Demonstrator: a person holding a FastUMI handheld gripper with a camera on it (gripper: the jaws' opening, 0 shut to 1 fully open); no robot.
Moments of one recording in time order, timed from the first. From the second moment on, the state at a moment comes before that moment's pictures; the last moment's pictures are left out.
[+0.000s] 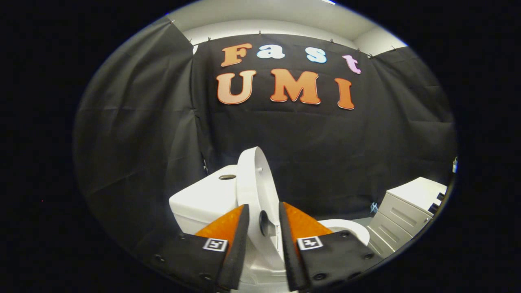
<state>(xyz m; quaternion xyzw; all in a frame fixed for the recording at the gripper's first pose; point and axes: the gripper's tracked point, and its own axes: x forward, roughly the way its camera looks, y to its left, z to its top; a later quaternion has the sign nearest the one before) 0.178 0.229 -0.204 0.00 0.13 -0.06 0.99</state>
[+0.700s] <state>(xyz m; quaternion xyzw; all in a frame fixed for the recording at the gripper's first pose) 0.140 0.147 -0.071 -0.02 0.09 -0.01 1.00</state>
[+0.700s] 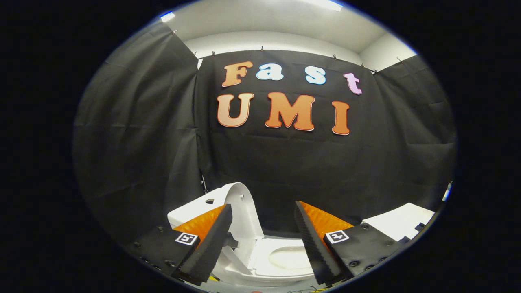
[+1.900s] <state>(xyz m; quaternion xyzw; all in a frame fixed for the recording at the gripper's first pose) 0.053 0.056 0.011 0.05 0.06 0.02 1.00</state>
